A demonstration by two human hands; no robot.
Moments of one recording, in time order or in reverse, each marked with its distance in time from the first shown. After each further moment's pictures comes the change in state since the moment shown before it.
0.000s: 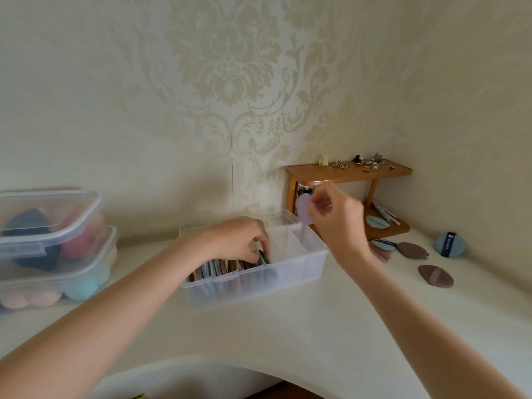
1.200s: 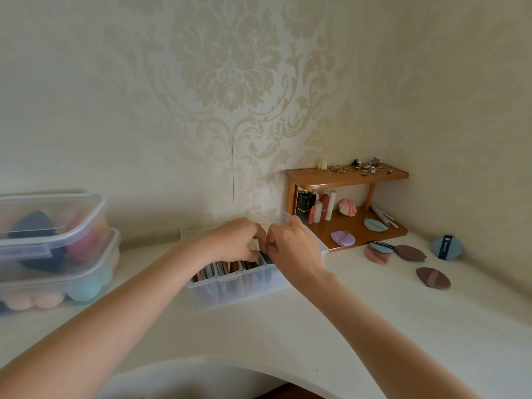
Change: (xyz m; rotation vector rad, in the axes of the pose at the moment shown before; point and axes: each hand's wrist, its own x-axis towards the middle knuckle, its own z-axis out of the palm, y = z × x) left_hand -0.001 0.001 0.001 -0.026 0.046 -0.085; right_hand -0.029 -0.031 0.040 -0.334 -0.467 -0.058
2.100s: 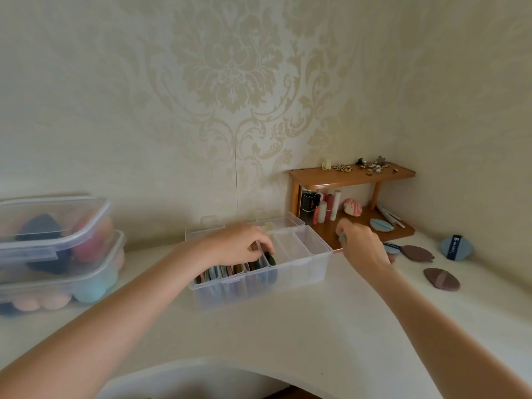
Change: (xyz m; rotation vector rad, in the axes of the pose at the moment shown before) left_hand -0.010 0.001 -0.003 -0.039 -0.032 0.074; right_hand 0.002 0.110 -0.010 -0.140 -0.123 0.360
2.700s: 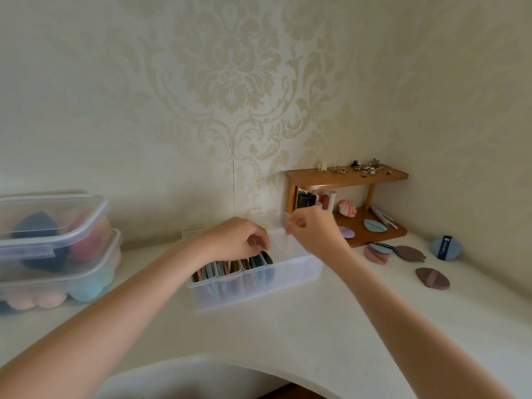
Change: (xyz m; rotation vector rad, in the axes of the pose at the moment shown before) left_hand -0.001 0.002 -0.002 -0.101 0.068 -0.047; right_hand -0.021 -0.082 -0.035 0.386 -0.003 -0.178
